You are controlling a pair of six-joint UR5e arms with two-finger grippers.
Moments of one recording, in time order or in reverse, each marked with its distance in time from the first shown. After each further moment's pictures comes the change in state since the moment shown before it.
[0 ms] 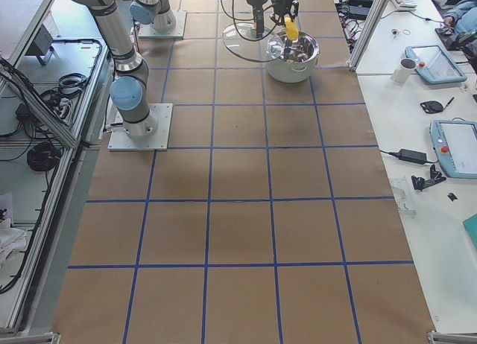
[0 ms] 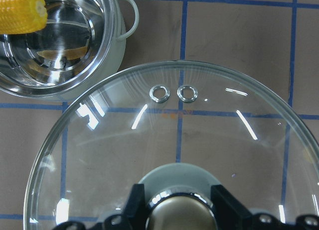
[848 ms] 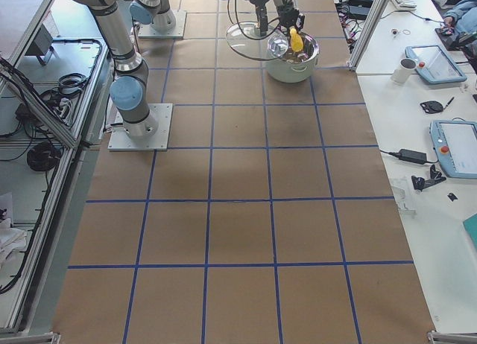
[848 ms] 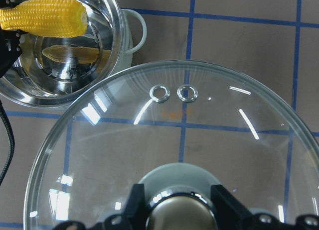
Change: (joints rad) left arm -0.013 -0.124 0.076 0.040 -0.022 0.034; right arm 0.005 0.008 0.001 -0.053 0.009 -0.027
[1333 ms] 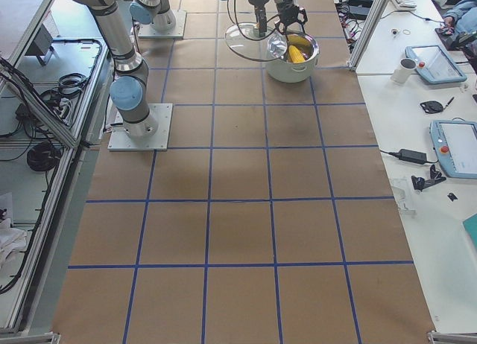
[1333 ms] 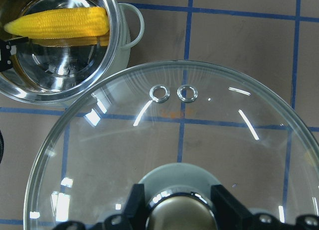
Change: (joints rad) left arm 0.000 0.019 0.001 0.003 -0.008 -0.014; right arm -0.002 -0.002 0.003 0.013 -0.003 0.003
